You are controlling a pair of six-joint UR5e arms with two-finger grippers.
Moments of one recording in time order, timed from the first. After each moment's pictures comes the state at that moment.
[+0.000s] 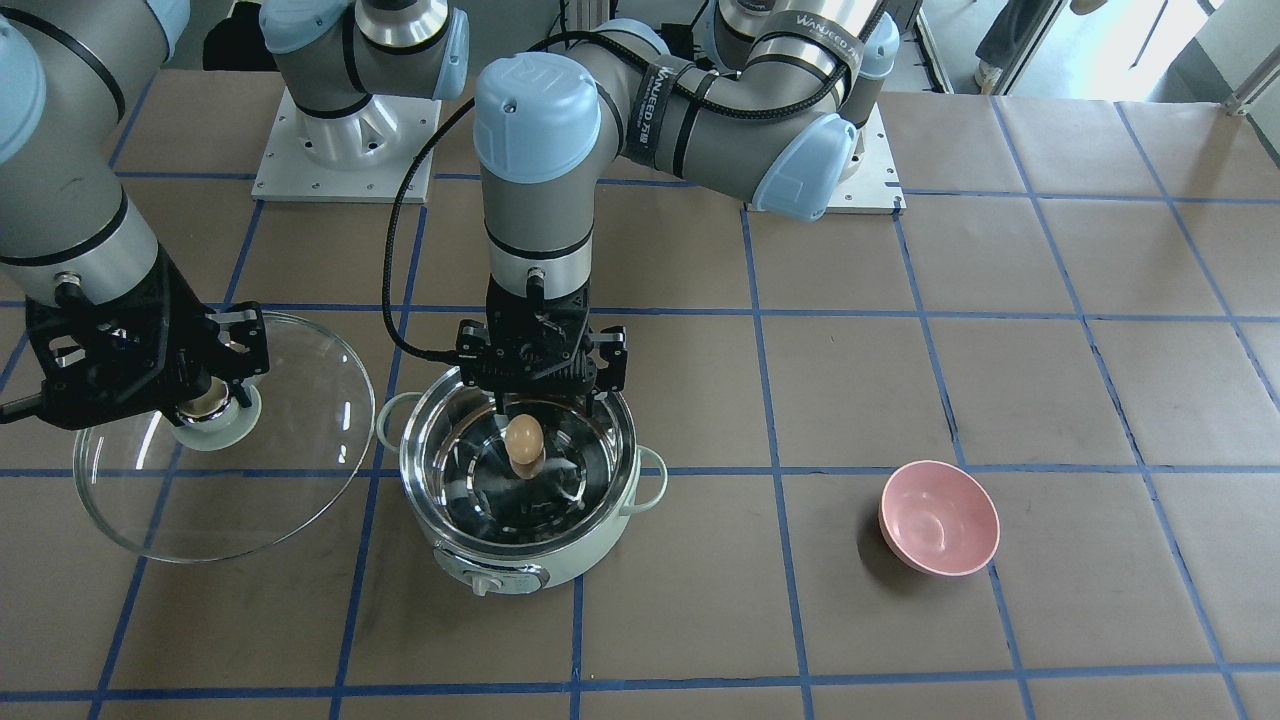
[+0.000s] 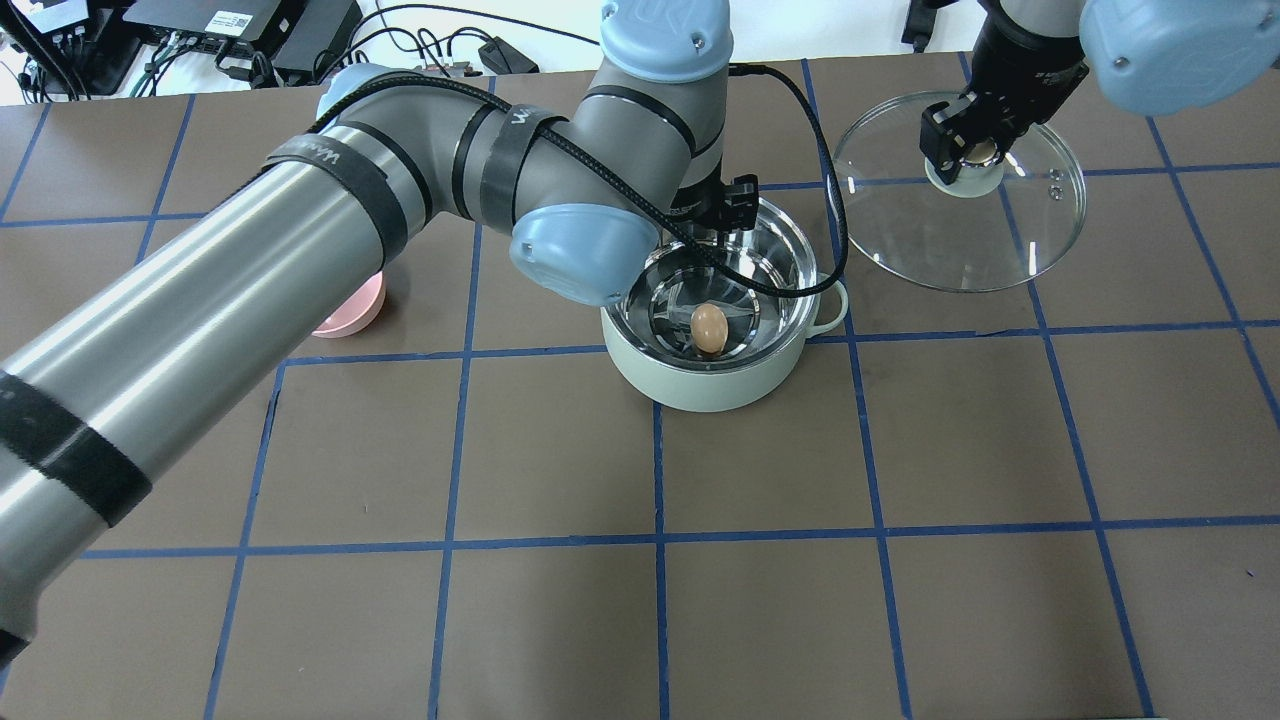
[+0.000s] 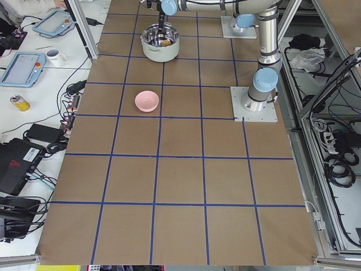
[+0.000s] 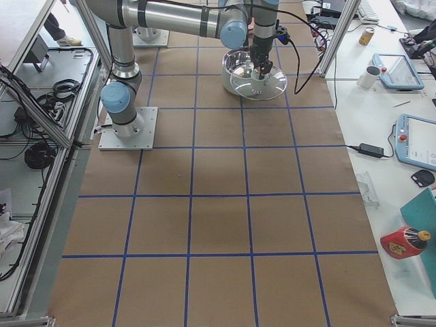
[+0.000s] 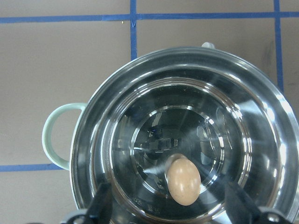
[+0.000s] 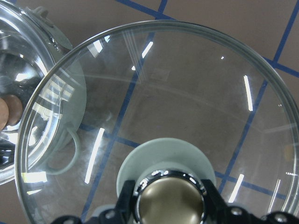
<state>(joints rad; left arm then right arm) -2.02 -1.96 -1.45 -1.10 1.63 -0.43 1.48 -1.38 1.49 -1.75 -1.61 -0.46</state>
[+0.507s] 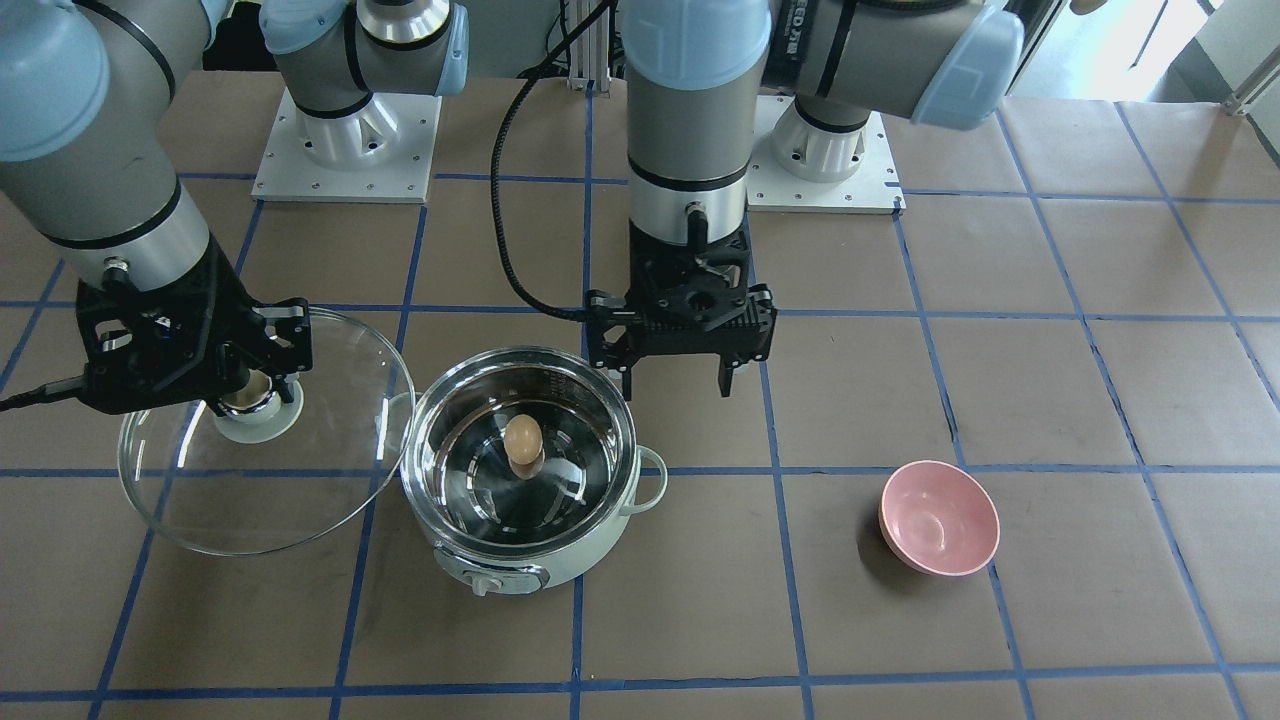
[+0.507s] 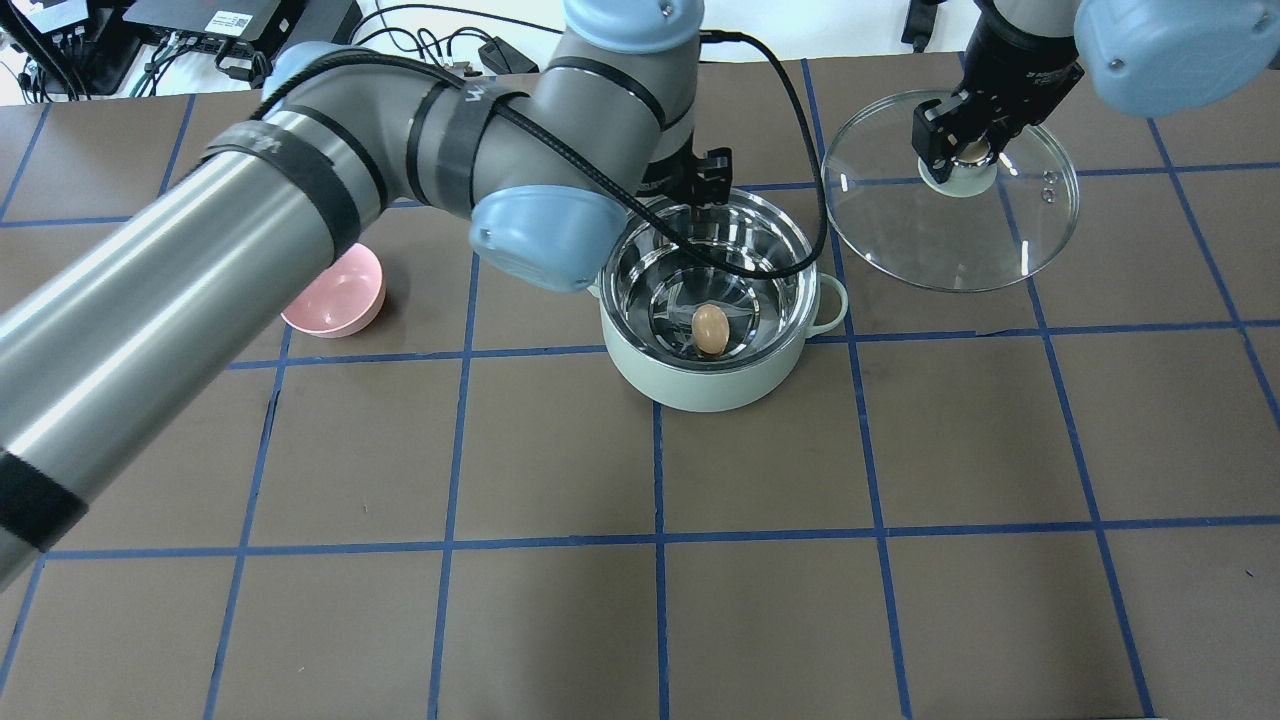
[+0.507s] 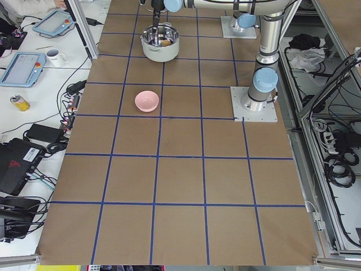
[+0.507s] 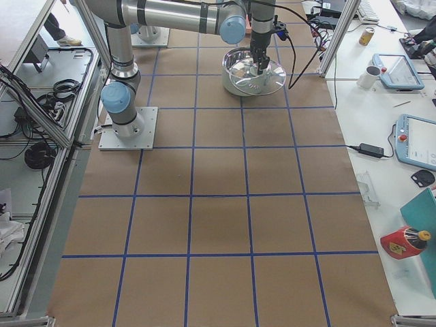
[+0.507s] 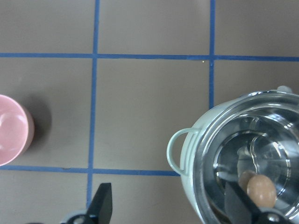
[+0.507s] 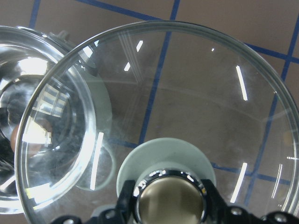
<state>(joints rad) -1.87 -1.82 -1.46 -1.21 1.69 -0.32 1.54 -1.38 1.49 -1.76 -1.60 -0.29</state>
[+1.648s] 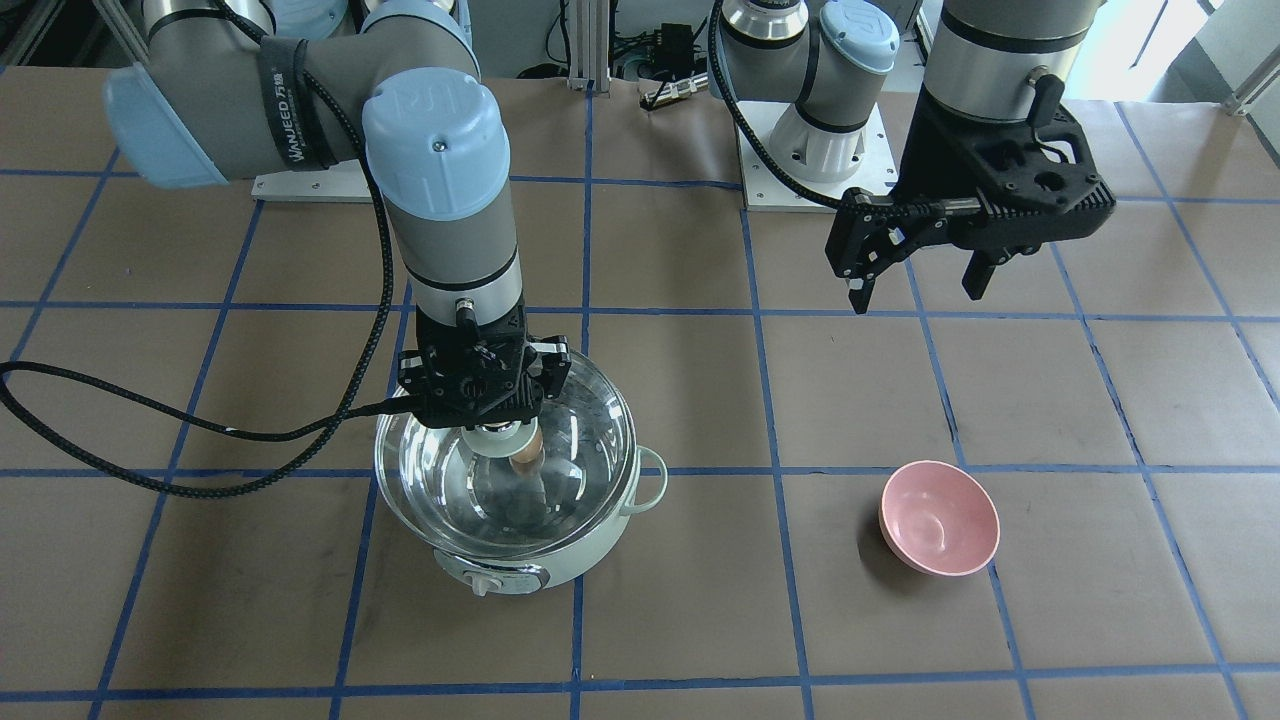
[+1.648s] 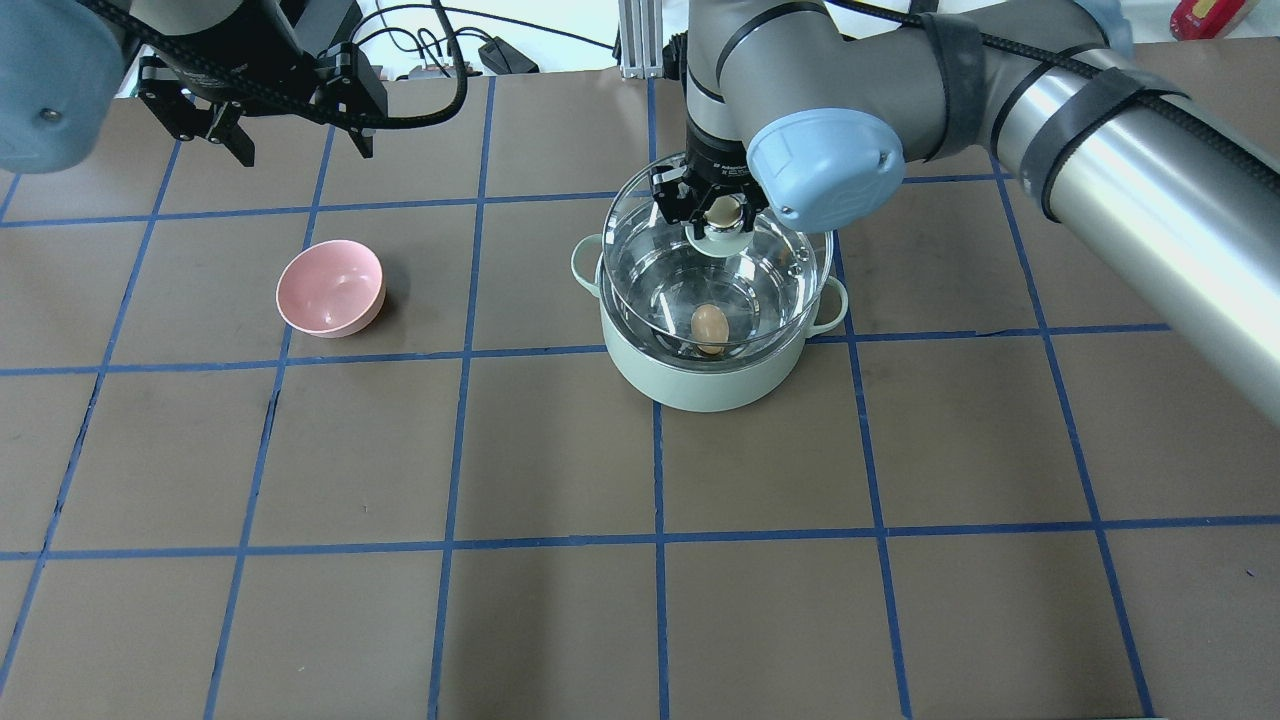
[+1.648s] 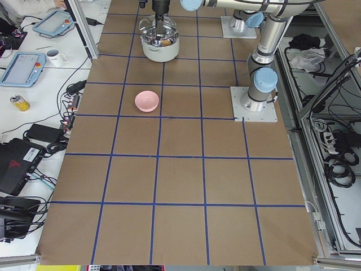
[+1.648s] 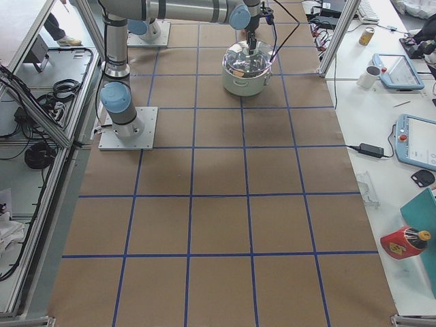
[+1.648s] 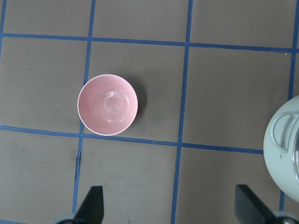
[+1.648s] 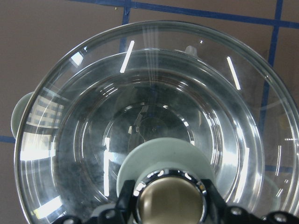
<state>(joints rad) -1.59 -1.62 -1.46 -1.46 1.68 -0.10 1.85 -1.25 1.49 -1.90 -1.60 0.15</state>
